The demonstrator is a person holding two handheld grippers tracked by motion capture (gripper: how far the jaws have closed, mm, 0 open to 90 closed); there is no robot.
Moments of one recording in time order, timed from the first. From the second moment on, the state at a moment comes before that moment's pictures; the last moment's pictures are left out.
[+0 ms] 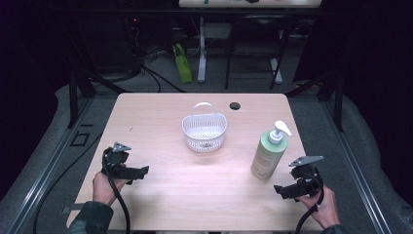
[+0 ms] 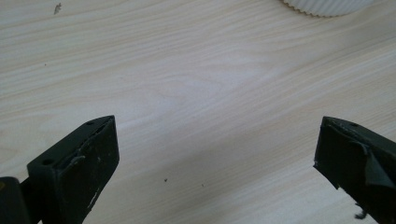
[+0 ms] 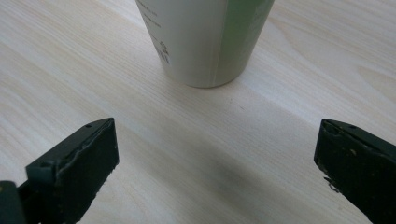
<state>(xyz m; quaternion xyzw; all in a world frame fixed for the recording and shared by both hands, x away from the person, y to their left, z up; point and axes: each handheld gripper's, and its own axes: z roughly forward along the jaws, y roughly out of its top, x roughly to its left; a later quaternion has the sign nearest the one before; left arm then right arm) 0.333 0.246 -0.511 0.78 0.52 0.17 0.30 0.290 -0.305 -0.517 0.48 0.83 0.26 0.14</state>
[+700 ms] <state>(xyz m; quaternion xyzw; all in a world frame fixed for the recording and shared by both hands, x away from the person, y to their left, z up) 0.341 0.236 -0.511 0.81 0.49 0.17 0.27 0.289 -0.304 -0.506 0.47 0.81 0.30 0.16</state>
